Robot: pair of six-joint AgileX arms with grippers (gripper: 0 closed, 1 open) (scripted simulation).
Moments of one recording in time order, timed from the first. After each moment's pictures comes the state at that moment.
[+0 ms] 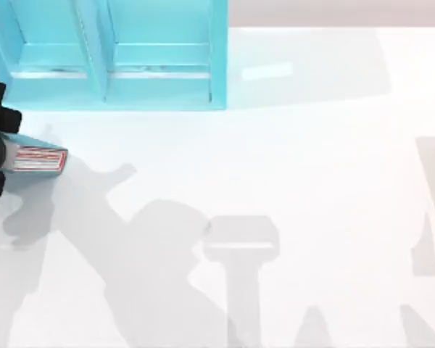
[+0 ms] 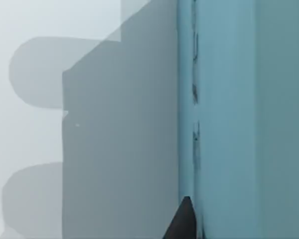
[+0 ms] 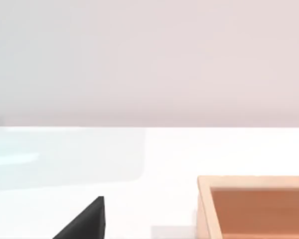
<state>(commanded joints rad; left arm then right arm) -0.03 1.76 0.76 0.15 -0.20 -1.27 0.00 0.00 0.00 0.00 0.00 0.00</state>
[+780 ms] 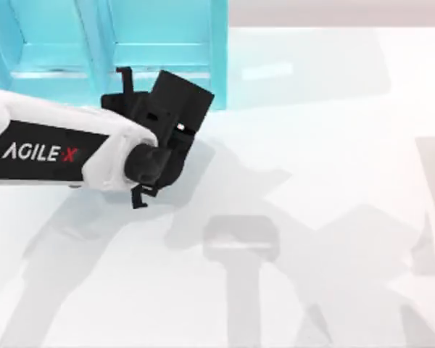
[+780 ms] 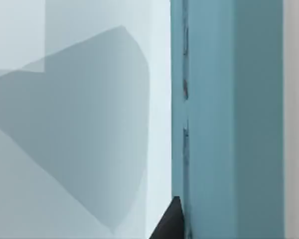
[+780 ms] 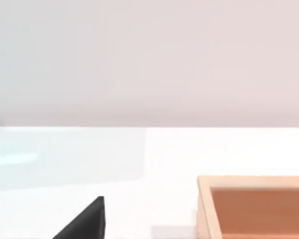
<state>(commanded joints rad) -0.61 1.93 1.07 -0.07 -0.79 -2.08 0.00 0.00 0.00 0.00 0.00 0.00</state>
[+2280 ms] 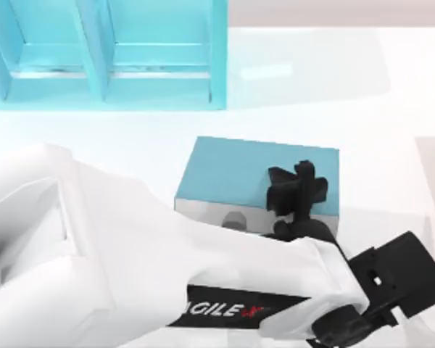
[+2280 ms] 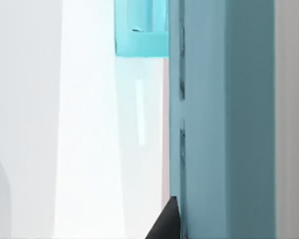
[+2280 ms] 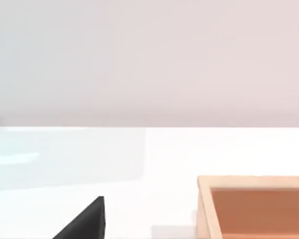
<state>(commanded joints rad) -1.24 2.06 1.29 -0.34 -1.28 -2.62 0.00 0.00 0.00 0.00 0.00 0.00</state>
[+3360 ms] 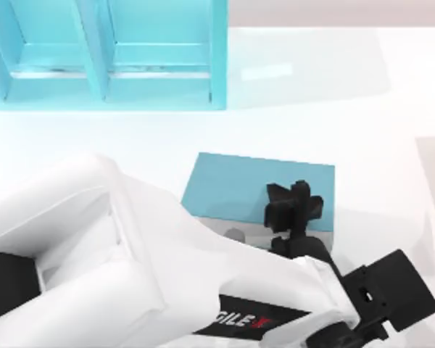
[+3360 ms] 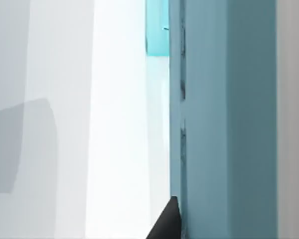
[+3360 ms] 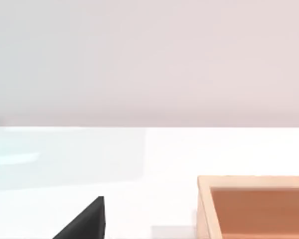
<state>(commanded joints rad) -1.23 2.13 1.24 -0.24 -1.28 -2.62 0.00 0.00 0.00 0.00 0.00 0.00</state>
